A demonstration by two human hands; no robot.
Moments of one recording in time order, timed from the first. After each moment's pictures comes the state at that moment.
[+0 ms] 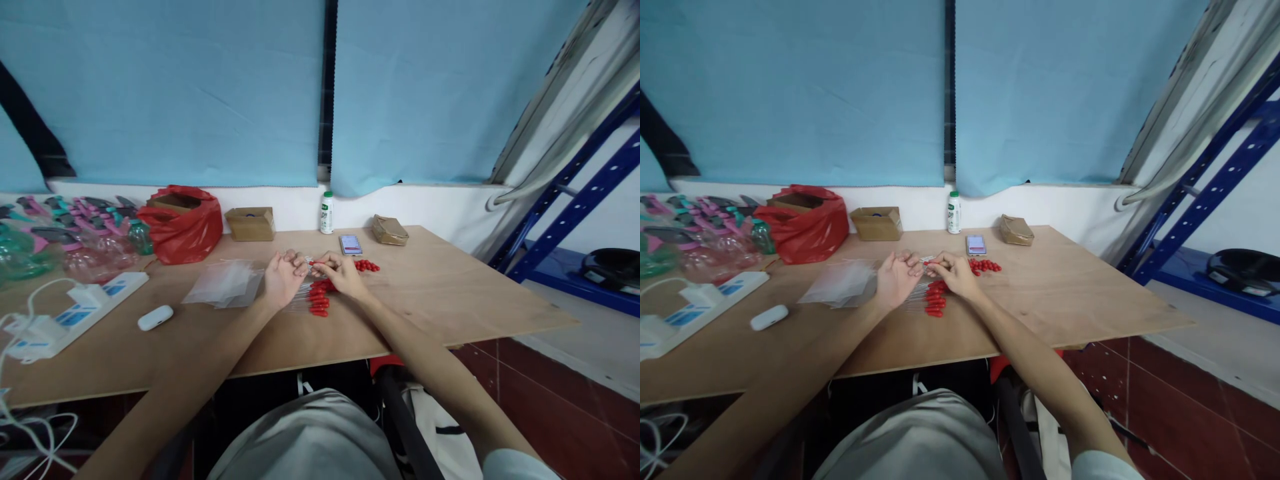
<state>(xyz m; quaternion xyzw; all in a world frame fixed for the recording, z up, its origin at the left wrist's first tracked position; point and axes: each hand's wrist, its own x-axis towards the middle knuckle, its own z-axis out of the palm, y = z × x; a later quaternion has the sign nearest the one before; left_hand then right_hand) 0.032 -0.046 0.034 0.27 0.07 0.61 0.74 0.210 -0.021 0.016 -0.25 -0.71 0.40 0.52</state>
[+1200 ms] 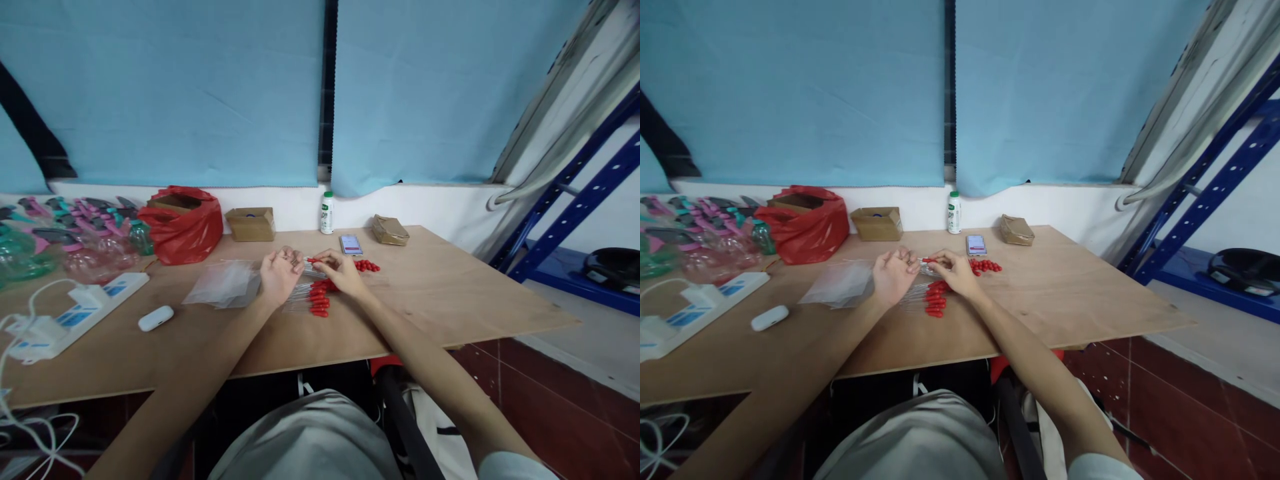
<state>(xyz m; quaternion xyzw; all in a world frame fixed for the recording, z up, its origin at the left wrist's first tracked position) 0.024 -0.040 0.036 0.31 0.08 0.63 0.71 0.211 -0.019 0.020 -0.26 -0.72 0.36 0.53</state>
